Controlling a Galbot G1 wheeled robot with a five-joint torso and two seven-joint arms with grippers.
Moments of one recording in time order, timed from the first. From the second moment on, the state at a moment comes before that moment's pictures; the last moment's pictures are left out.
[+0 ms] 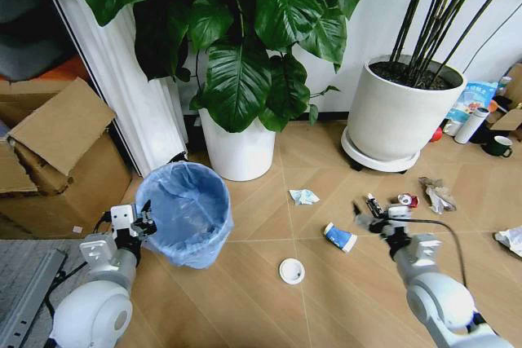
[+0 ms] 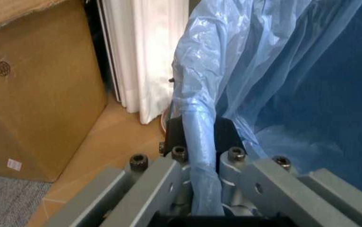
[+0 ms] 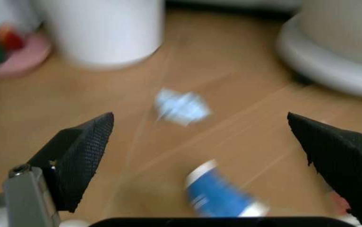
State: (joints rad) left arm 1.49 -1.16 -0.60 -2.25 -0.53 0.45 -0.36; right arm -1.36 0.96 0.35 1.81 0.50 -0.19 0.07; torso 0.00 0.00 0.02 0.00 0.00
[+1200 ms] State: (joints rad) left arm 1.51 -1.16 -0.61 -2.28 -0.53 0.44 -0.37; right arm -1.01 1.08 -0.09 1.18 0.34 -0.11 -0.19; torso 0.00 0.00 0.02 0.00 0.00
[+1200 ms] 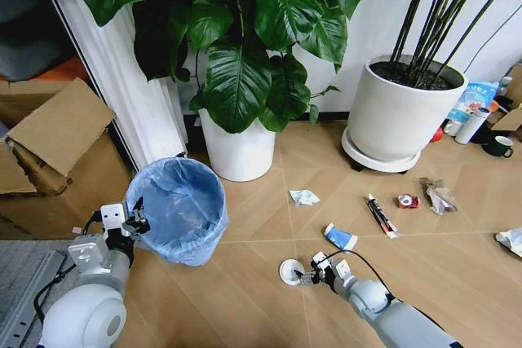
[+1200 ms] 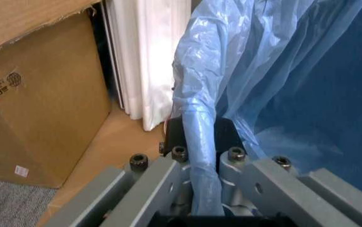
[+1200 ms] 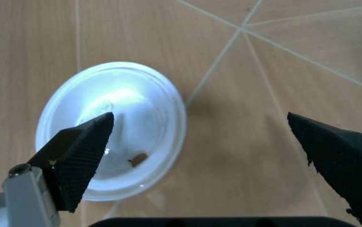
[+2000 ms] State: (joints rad) left arm 1.49 -1.14 -0.61 -2.26 -0.53 0.44 -0.37; right arm -0.97 1.19 -0.08 1.06 0.30 -0.07 -0.20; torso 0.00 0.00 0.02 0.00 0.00
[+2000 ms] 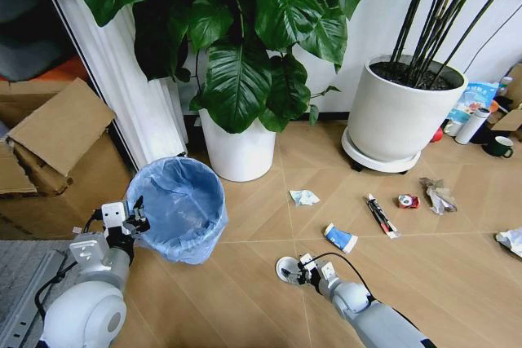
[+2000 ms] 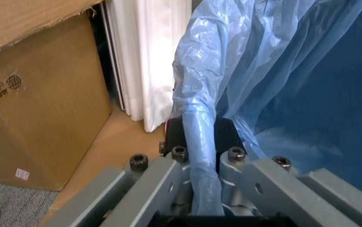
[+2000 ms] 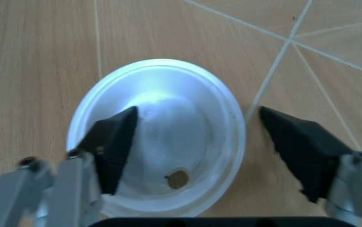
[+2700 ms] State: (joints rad) left arm 1.48 -1.13 -0.59 -2.25 -0.54 0.45 -0.37; right arm -1.01 1.21 -0.02 1.06 0.28 -0.04 -0.21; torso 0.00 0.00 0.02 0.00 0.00
